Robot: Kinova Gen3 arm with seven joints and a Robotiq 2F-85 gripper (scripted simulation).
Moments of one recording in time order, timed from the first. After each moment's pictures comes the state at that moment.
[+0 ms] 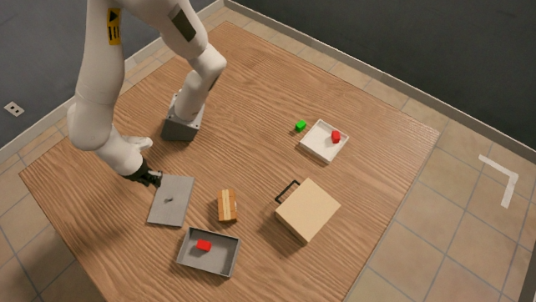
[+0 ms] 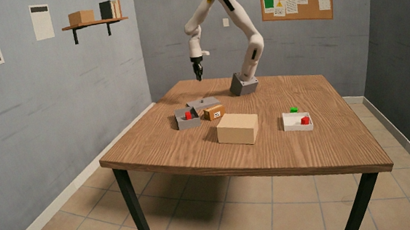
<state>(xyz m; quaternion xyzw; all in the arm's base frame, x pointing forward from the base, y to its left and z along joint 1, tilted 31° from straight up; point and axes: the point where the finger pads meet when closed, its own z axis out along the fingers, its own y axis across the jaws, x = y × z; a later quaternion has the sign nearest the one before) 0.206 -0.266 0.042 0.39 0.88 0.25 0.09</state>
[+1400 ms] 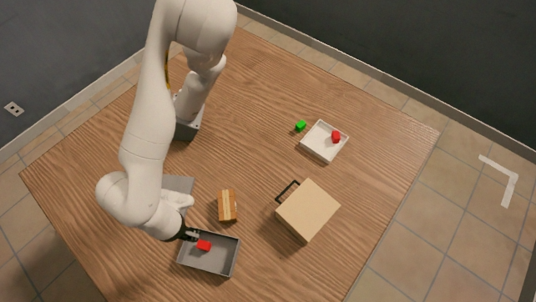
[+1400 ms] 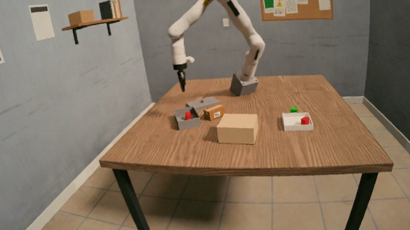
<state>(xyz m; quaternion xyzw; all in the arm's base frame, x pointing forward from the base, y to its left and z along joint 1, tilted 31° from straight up) 0.402 -0.286 0.123 0.44 0.86 0.25 0.08</state>
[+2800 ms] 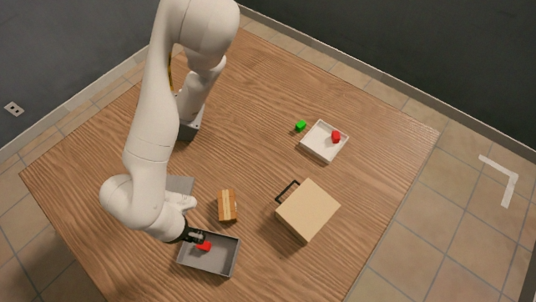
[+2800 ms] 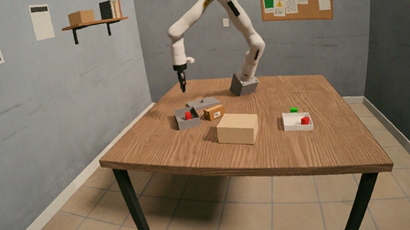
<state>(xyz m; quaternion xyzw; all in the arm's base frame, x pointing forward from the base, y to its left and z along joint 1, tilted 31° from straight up) 0.408 -0.282 0.124 0.44 0.86 0.25 0.08</state>
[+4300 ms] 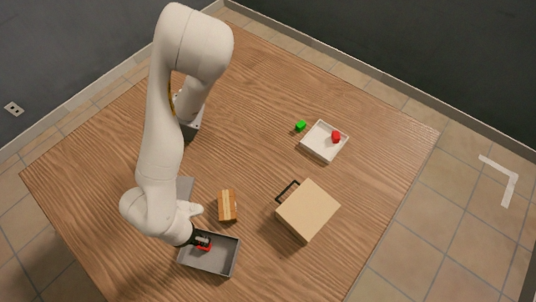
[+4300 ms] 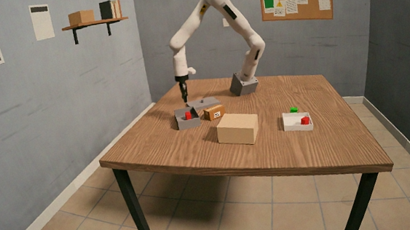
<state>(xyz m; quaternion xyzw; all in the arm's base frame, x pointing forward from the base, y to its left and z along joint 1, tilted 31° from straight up) 0.428 -0.260 0.072 0.44 0.86 0.25 0.08</state>
